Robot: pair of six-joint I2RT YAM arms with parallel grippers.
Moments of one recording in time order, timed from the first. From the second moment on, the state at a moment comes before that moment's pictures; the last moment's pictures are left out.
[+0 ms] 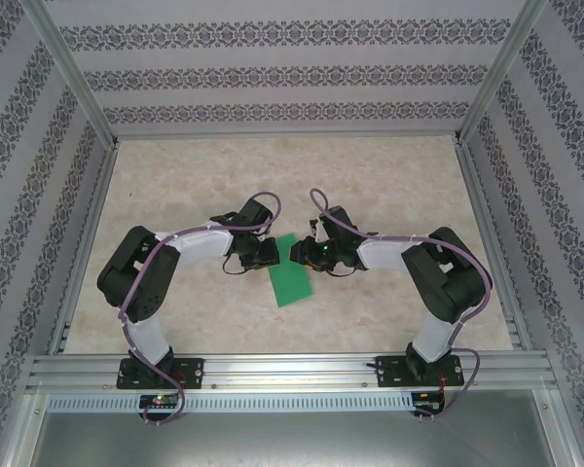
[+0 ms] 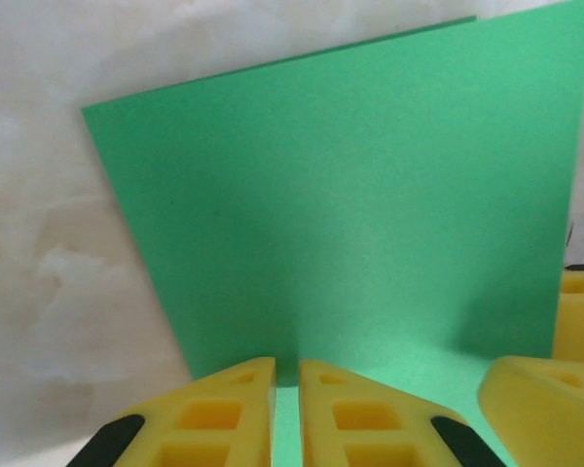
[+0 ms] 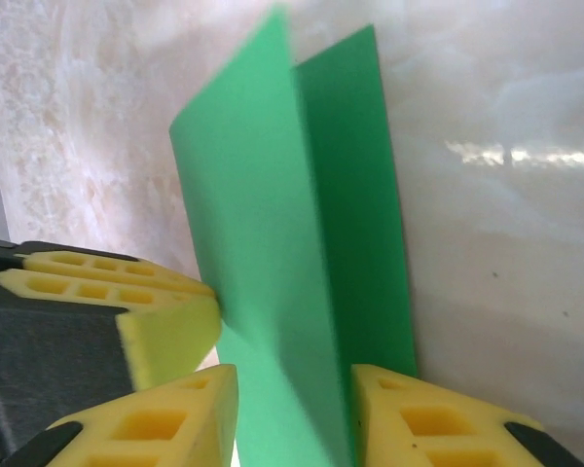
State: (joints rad) left arm -0.59 1.80 1.04 -0.42 0.32 -0.76; right arm 0.58 1.76 0.81 0.05 -0.52 0.78
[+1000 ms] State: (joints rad) left arm -0.60 1.67 0.99 -0.37 0.36 -0.57; right arm 0.66 1.54 0.63 0.10 -0.27 1.10
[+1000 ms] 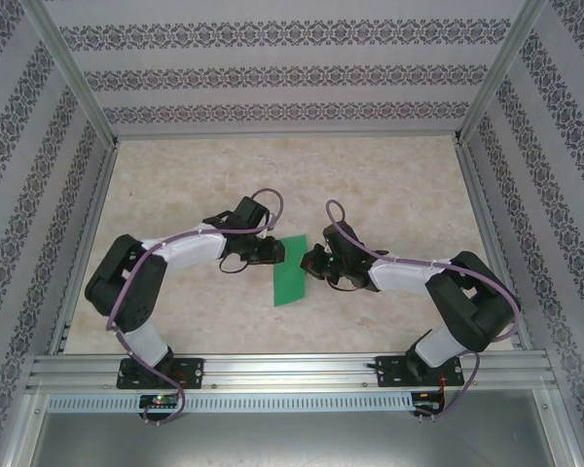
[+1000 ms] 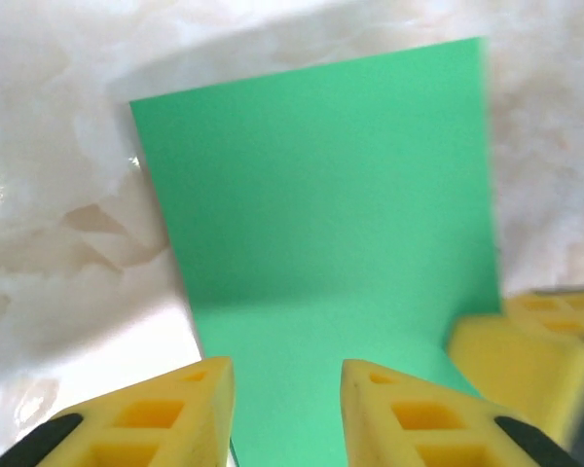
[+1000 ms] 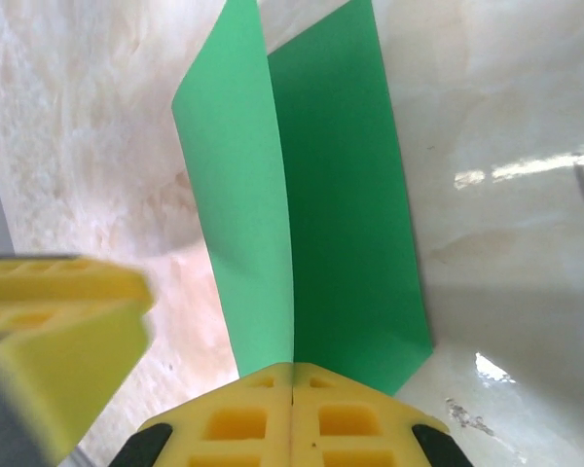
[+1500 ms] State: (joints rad) left arm -1.02 1.41 0.81 -0.36 0.06 -0.37; right arm 0.66 1.55 0.62 0.11 -0.23 1.20
